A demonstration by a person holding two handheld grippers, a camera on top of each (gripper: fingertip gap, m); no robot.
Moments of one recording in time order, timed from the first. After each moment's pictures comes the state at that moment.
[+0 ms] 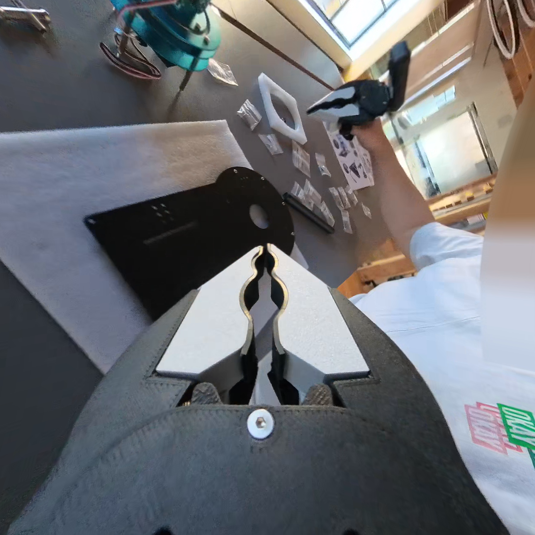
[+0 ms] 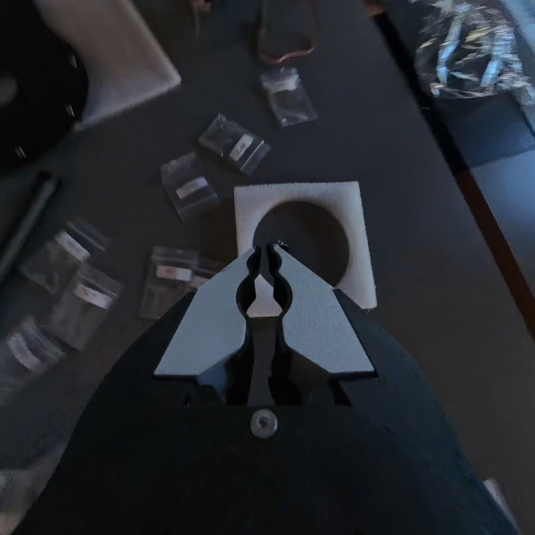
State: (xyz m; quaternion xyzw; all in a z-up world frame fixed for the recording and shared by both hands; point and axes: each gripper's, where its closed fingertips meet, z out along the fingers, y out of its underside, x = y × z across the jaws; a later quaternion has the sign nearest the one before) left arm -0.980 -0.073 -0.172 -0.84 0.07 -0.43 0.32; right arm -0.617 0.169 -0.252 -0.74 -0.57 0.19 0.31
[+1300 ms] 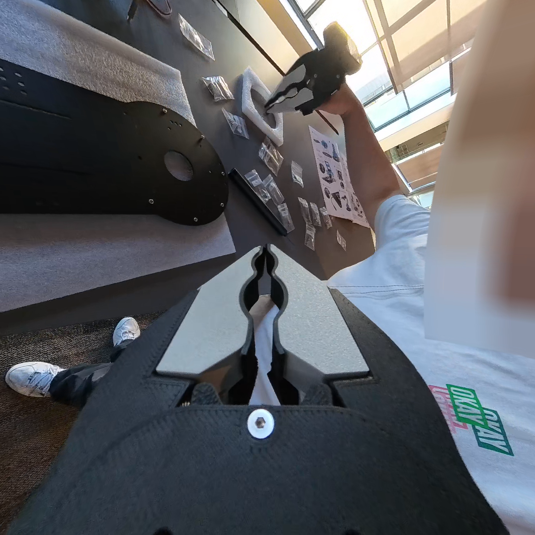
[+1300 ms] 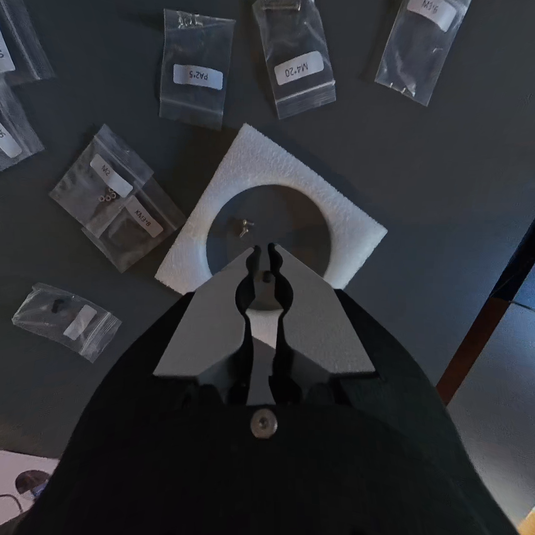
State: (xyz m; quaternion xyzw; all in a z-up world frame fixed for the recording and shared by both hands) left arm -0.858 -0.168 -0.140 -0.84 -0.09 -0.41 0.35; right arm -0.620 0.200 -0.295 -0.55 -0.82 0.13 0.12
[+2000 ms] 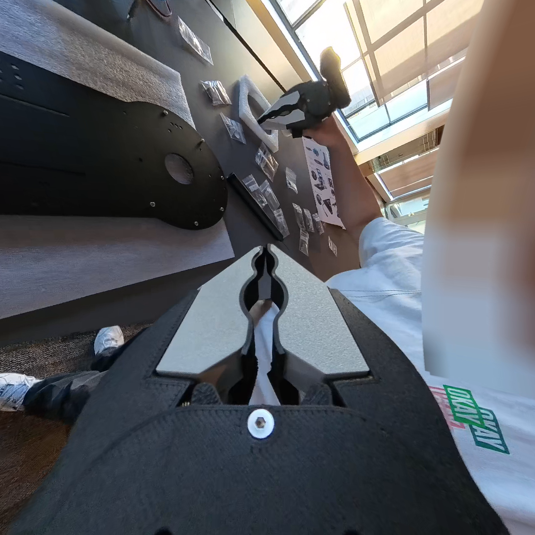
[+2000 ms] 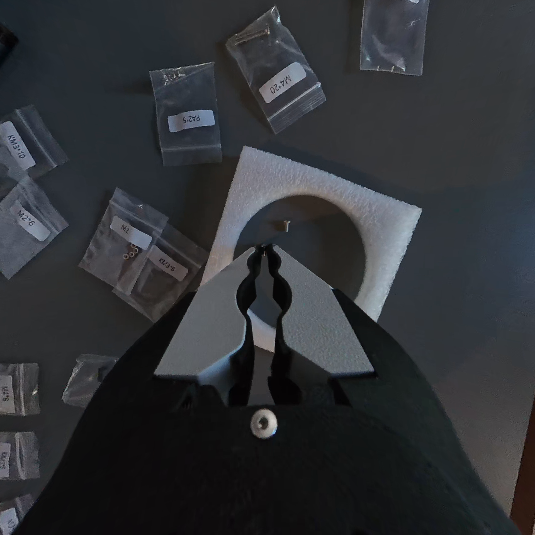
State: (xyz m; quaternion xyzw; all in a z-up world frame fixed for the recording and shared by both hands) left arm -0.863 -0.161 -0.149 -0.82 -0.10 -0.44 0.35; right arm -0.626 0.182 -0.305 -0.65 -0.72 0.18 0.16
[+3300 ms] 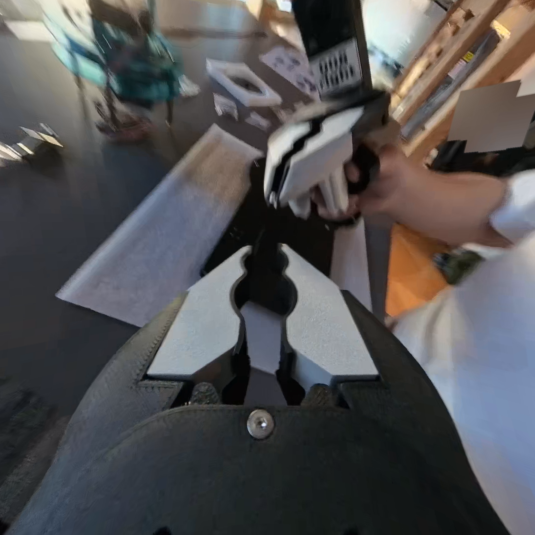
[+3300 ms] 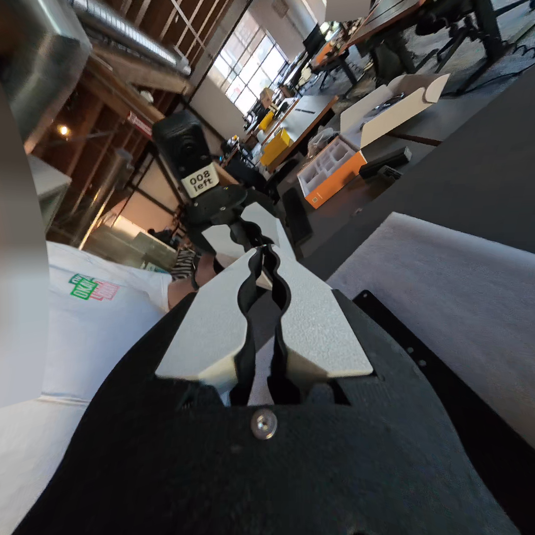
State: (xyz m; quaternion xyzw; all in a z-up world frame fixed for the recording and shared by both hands) left arm -1.028 -0.031 -0.225 -0.76 0.33 -0.43 0.37; right arm -1.037 -0.017 -0.189 -0.69 -0.27 0.63 0.25
